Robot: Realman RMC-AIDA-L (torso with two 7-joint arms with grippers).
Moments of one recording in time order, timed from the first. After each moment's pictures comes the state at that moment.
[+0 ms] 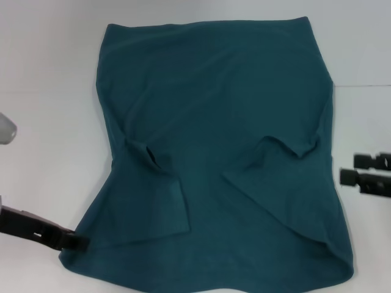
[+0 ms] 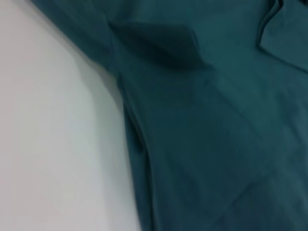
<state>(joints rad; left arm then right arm) -0.43 -2.16 0.93 1.37 2.61 1.69 -2.38 0.17 2.10 -0.85 -1.40 -1.87 -1.64 2.04</state>
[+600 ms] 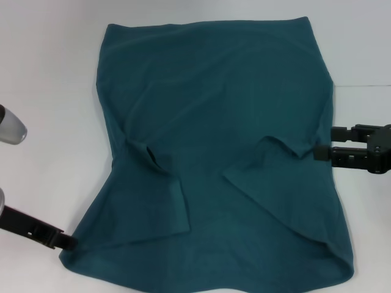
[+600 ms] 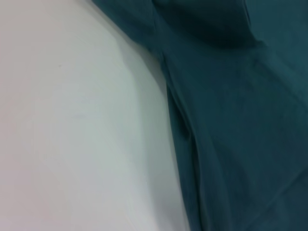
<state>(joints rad) -0.47 -2.17 0.98 1.35 2.75 1.63 -2.42 0.30 2.10 -0.86 -1.33 -1.93 -1.57 2.02</state>
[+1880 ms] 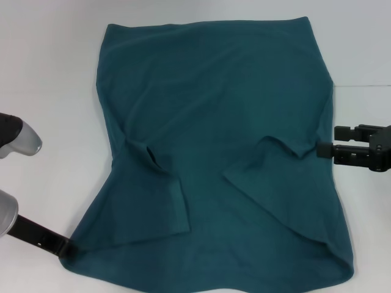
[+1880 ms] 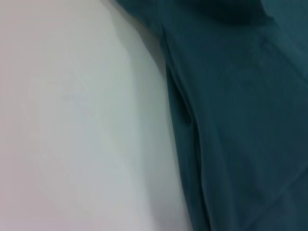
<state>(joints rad) -0.50 -2.16 1.00 1.23 2.77 1.57 -2.43 0.31 2.09 -0.84 -1.28 -1.93 -1.54 1.99</state>
